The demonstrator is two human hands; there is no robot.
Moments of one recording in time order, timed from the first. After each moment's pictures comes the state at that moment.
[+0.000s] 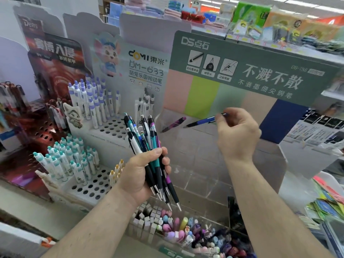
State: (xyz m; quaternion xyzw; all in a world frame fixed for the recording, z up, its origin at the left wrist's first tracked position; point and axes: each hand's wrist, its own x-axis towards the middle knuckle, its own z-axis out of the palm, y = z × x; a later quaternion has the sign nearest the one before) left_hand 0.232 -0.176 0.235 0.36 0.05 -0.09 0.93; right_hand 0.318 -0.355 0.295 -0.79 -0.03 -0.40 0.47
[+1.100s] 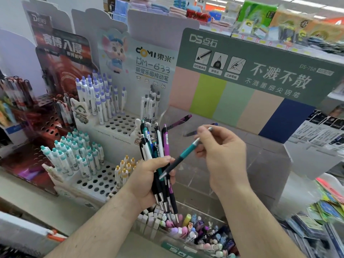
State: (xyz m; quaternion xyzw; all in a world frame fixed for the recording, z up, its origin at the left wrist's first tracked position) left_hand 0.222 -0.182 0.226 0.39 0.07 -0.11 0.91; right_hand 0.243 -0.316 0.297 -0.68 -0.02 -0.10 0.72
